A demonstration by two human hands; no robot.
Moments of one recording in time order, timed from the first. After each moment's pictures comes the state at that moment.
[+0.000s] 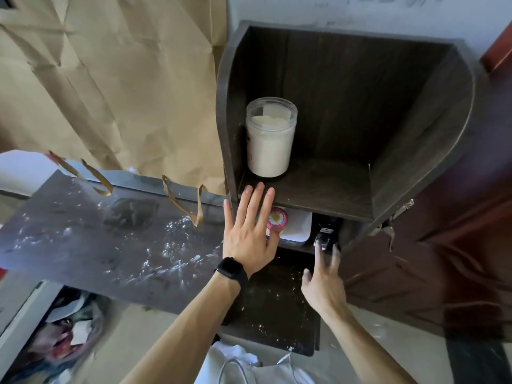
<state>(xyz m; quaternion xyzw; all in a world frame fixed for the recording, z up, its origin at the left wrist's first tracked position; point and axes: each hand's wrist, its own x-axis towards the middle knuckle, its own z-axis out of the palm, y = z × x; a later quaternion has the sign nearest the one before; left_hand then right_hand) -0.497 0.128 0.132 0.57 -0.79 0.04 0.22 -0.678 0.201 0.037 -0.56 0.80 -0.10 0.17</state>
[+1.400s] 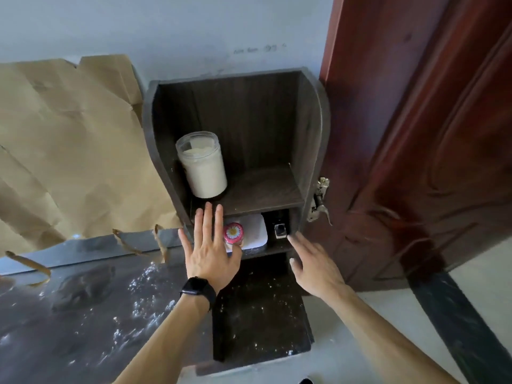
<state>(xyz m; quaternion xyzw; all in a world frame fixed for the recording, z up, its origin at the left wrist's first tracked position) -0.484 0.136 0.155 0.56 -0.82 -0.04 0.15 -0.707 0.238 0.115 -0.60 0.77 -0.12 0.17</state>
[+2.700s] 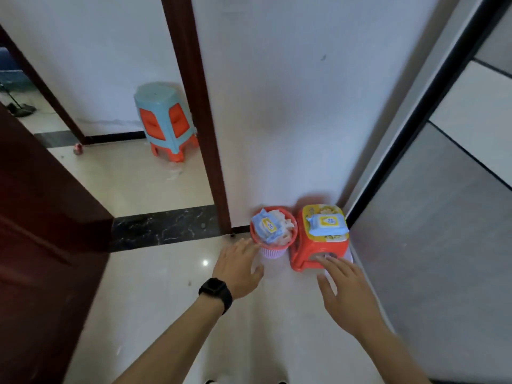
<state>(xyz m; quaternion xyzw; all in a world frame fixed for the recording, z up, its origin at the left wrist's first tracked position) -0.677 0.942 0.116 -0.34 -0.92 -0.11 -0.15 -0.508 1.142 0.102 0.21 0.95 -0.22 -0.11</state>
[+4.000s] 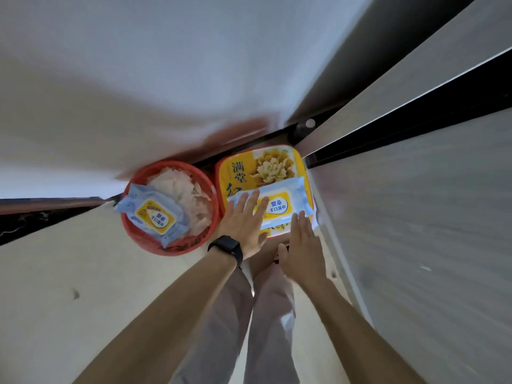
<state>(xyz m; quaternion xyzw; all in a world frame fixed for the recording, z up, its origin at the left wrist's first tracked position) -0.927 1.458 -0.328 -0.48 -0.80 0.05 -0.36 -0.773 1.537 -0.334 0.40 0.84 -0.25 0.26</state>
